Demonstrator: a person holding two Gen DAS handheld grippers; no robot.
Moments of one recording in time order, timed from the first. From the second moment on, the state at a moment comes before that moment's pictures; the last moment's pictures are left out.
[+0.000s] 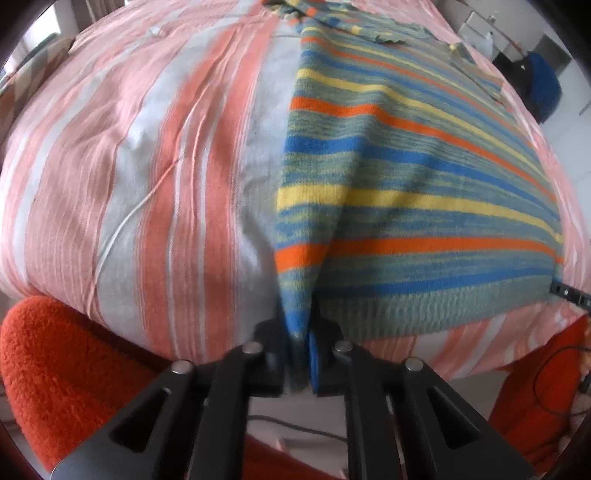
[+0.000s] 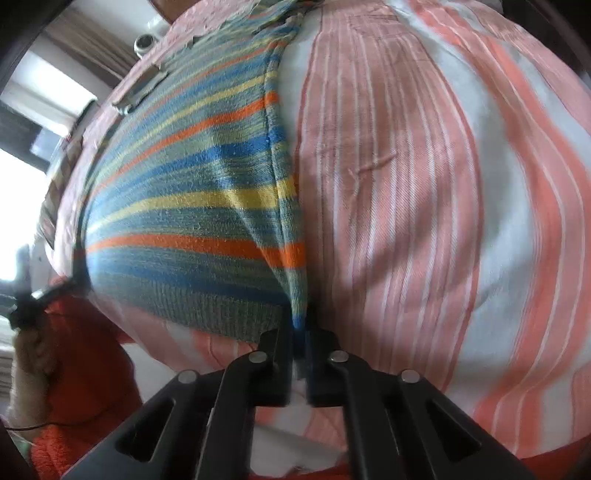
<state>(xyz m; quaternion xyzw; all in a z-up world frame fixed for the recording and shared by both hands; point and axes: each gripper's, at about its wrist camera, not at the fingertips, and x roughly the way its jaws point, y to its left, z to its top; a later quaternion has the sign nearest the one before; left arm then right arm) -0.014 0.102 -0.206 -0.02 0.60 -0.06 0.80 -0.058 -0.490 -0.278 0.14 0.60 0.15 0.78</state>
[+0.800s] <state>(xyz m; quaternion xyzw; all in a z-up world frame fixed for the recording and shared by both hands) -0.003 0.084 -0.121 0.00 0.41 0.01 0.91 -0.073 -0.500 -0.201 0.01 0.52 0.08 0.85</state>
